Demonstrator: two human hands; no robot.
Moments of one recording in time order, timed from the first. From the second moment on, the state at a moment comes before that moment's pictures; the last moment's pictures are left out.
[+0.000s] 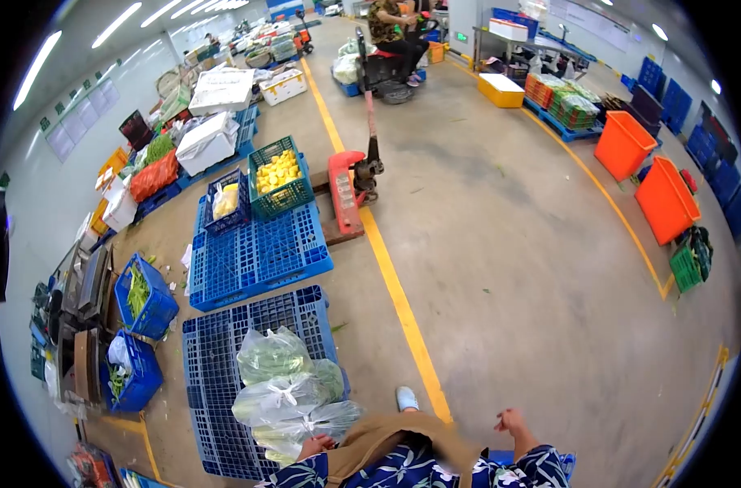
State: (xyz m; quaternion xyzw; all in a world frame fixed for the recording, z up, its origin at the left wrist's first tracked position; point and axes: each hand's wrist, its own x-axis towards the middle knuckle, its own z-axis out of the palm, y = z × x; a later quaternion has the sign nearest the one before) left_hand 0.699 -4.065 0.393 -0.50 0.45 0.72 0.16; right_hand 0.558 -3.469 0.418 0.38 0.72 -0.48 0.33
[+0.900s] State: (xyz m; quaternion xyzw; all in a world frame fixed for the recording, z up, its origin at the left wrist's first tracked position) left_hand 0.507 -4.197 0.420 -0.66 0.18 0.72 -0.14; right_hand 0.006 -3.823 0.334 -0.06 0.84 -0.23 0.49
